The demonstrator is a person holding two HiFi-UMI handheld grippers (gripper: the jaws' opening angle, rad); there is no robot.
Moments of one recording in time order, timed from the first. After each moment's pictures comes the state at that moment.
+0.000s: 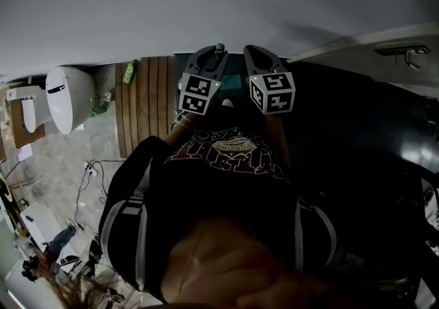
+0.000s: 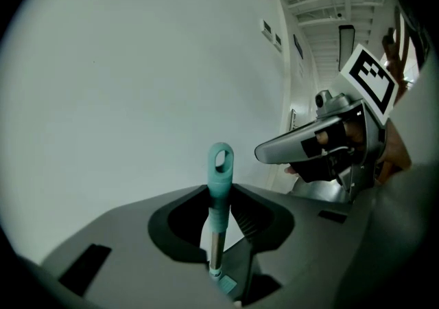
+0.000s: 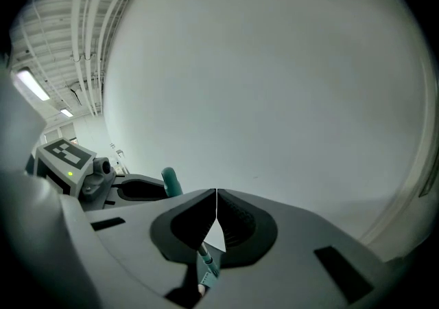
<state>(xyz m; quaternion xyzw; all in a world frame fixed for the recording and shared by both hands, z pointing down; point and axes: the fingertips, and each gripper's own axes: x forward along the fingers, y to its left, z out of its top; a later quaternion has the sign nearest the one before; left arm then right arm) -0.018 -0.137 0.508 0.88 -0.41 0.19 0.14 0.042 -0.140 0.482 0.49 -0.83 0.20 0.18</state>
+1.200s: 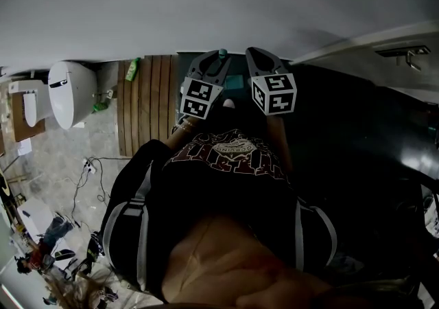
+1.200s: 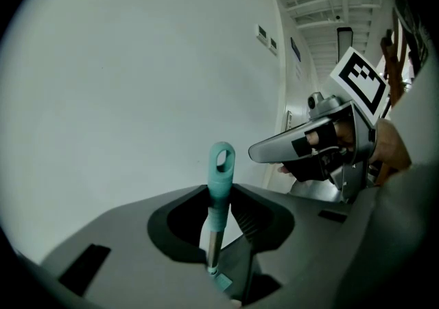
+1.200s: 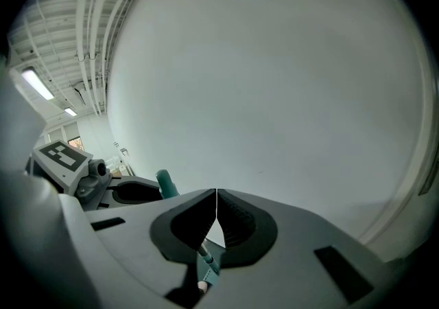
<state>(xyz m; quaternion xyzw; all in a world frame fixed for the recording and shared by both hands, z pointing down) -0.023 -0.101 0.505 0.88 -0.41 0.18 0.14 0.036 -0.115 0.481 0.48 -0.83 0.20 0.19</state>
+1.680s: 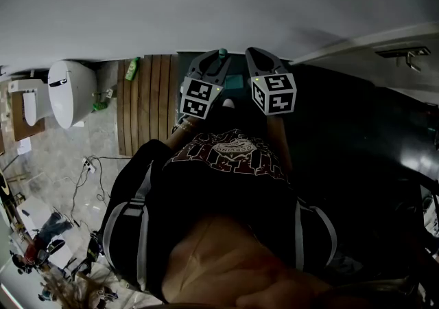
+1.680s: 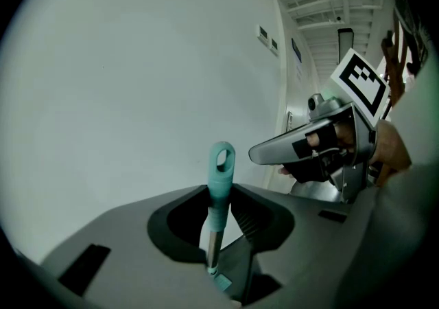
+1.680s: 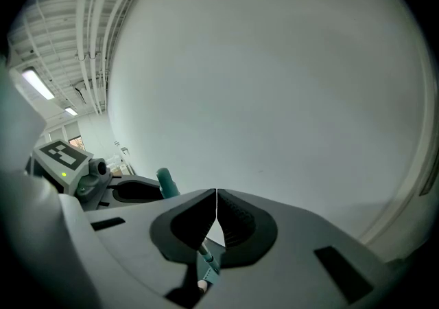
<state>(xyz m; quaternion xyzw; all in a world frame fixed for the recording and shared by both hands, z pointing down) -0.024 -0.102 0.507 0.88 -0.41 0.17 0.14 0.035 -0.115 0.485 0.48 -0.83 0.20 0.19</state>
